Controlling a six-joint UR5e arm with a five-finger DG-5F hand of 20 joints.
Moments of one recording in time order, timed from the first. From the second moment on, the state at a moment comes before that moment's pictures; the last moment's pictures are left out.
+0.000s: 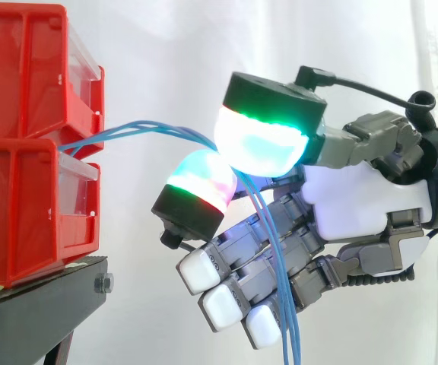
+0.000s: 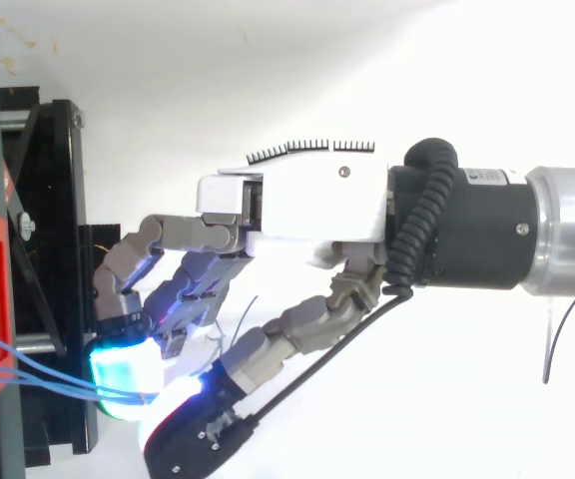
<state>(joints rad) 0.14 -2.33 -1.03 -3.06 -1.38 0.00</state>
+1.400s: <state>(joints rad) 0.14 -2.32 -1.02 -3.11 -1.38 0.01</state>
